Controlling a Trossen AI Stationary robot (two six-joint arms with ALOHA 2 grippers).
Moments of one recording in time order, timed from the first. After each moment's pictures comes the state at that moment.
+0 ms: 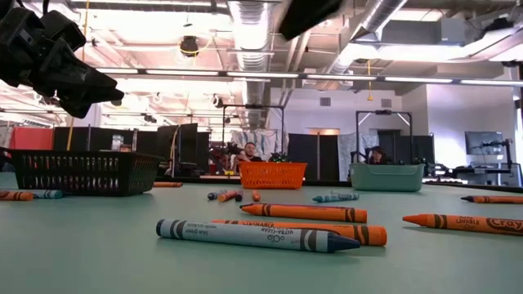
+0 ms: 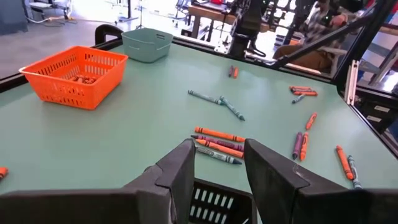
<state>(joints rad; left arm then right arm) -0.37 0.04 0.08 -0.17 -0.53 -0.30 0.31 1.66 1.49 -0.71 0.57 0.24</state>
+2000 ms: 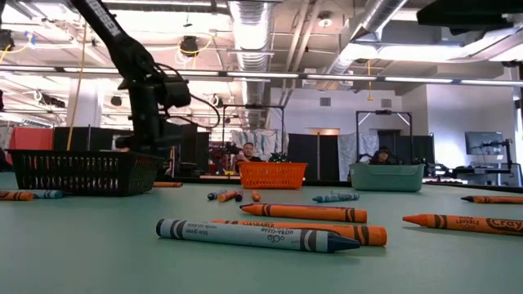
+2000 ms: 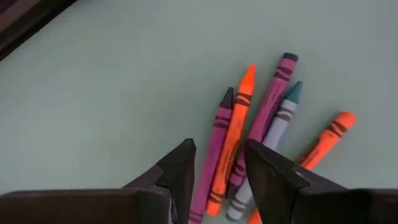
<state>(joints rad) 0.88 1.60 0.88 -0.48 -0.09 -0.12 0.82 1.35 0.63 0.24 0.83 0.09</state>
